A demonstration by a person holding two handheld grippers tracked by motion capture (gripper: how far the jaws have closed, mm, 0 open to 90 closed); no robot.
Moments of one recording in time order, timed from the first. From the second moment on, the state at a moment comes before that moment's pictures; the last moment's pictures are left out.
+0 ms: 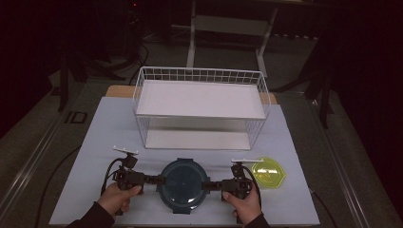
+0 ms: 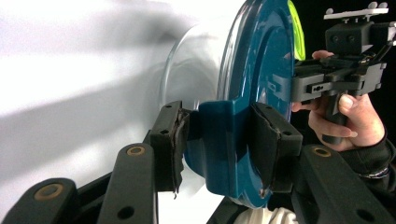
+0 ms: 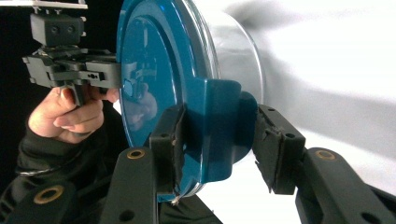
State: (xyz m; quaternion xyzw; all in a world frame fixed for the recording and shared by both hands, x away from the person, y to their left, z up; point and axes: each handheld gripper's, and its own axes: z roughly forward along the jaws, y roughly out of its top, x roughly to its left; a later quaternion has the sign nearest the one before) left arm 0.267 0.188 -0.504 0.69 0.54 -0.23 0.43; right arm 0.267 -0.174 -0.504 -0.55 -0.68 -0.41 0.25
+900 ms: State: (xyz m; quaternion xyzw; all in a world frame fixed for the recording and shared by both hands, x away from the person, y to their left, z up) left arm 0.269 0.179 -0.451 0.69 0.52 -0.19 0.47; right arm 0.269 -0.182 -0.451 -0.52 -0.70 -0.45 0.20
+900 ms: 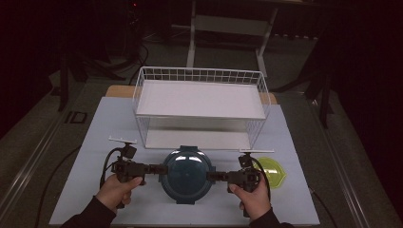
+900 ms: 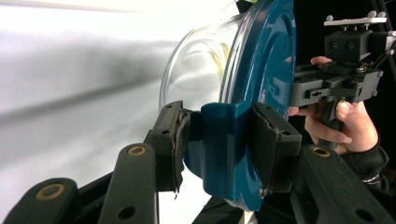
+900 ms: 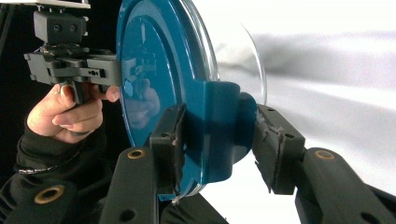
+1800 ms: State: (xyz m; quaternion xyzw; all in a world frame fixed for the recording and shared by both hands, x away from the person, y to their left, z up) left arm 0.311 0.159 -0.347 0.70 0.47 -0.13 0.53; right arm 0.298 -0.204 -0.356 -0.50 -0.69 -0.51 0.14
